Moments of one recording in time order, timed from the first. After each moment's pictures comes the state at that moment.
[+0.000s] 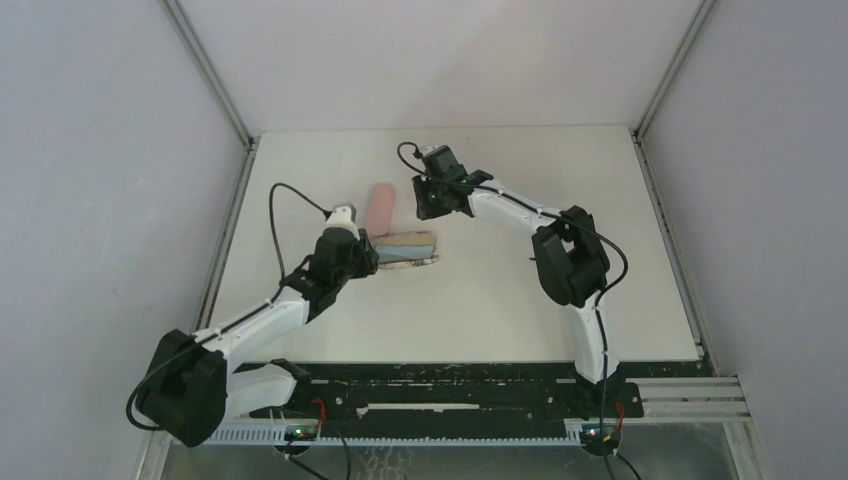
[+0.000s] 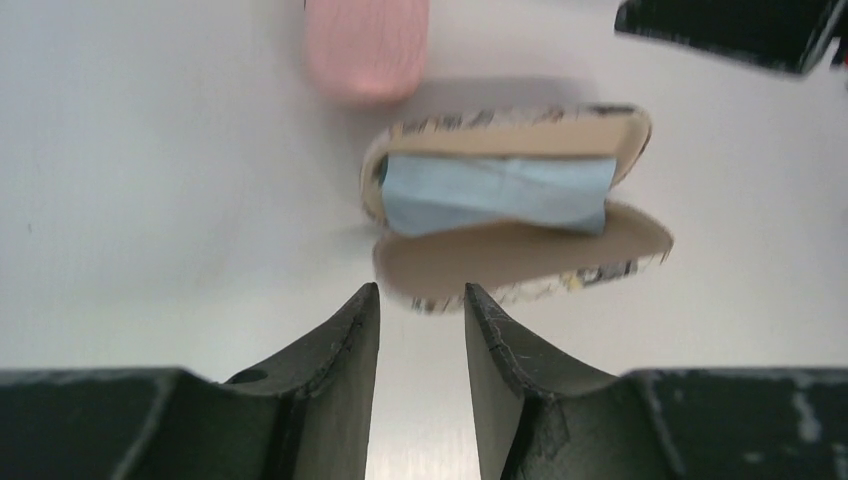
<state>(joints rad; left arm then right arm) -0.50 1.19 0.59 0.02 -0.21 -0.48 0.63 2.11 1.71 -0.42 -0.06 0.29</state>
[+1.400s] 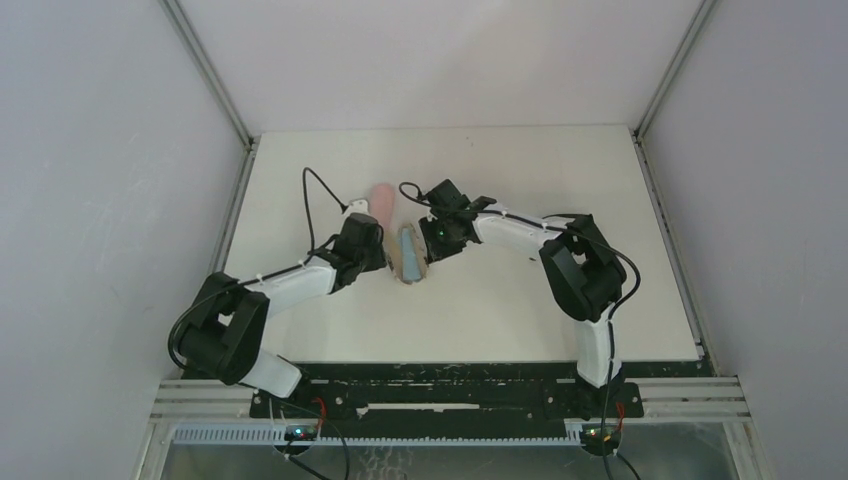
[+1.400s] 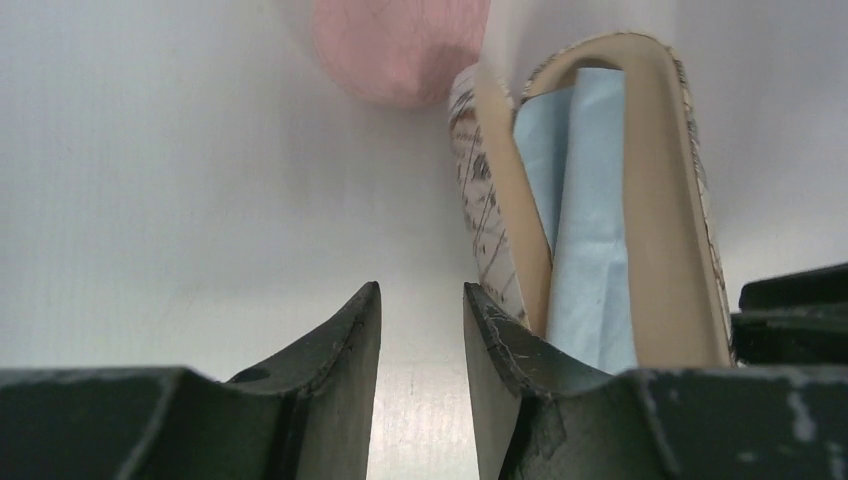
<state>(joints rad) -0.50 1.47 0.71 -0.03 -0.26 -0.56 0.70 2.00 1.46 -0.51 -0.13 0.28</state>
